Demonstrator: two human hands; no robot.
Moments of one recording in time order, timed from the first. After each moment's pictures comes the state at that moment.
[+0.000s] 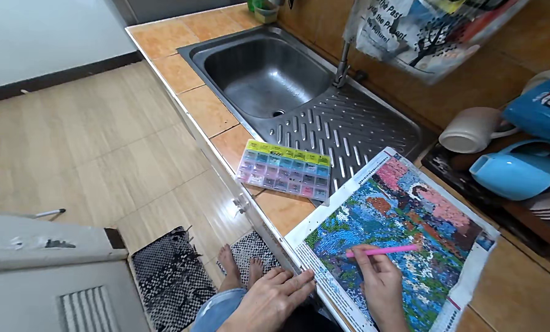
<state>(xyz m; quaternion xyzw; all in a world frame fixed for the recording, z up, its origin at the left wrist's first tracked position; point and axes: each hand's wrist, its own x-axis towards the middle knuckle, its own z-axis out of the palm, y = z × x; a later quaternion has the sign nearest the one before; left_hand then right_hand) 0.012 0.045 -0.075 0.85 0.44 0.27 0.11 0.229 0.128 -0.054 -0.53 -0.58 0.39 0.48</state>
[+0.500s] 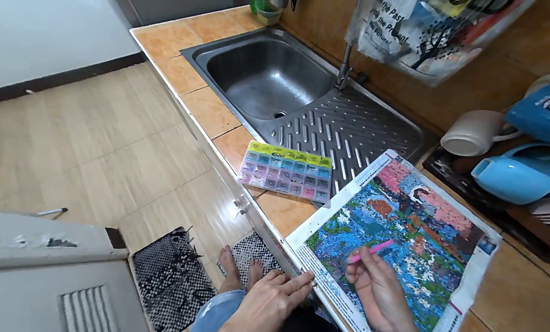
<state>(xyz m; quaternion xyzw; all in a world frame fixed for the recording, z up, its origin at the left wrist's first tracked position) 0.013 0.046 -0.077 0.85 0.46 0.25 0.12 0.213 0.131 -0.019 -0.57 -0.26 0.63 0.46</state>
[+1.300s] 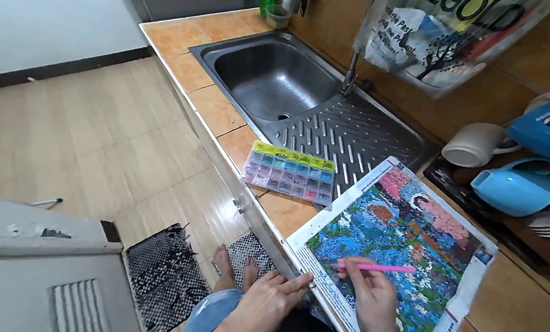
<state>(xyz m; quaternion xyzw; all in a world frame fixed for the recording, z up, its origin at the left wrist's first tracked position) 0.012 0.044 -0.077 0.84 0.46 0.26 0.17 0.215 0.113 -0.048 -0.49 -0.57 0.44 0.50</state>
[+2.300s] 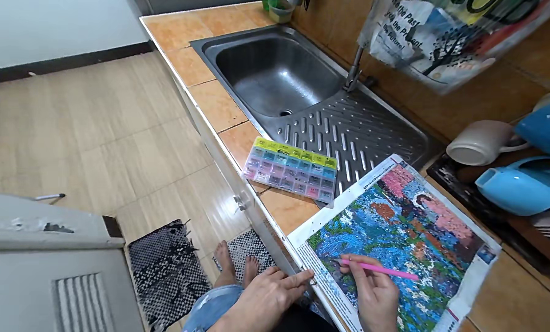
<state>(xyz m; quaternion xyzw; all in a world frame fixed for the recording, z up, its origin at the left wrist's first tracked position) 0.011 0.046 -0.075 0.83 0.46 0.26 0.18 0.223 0.113 -0.058 -0.48 -0.59 0.42 0.50</state>
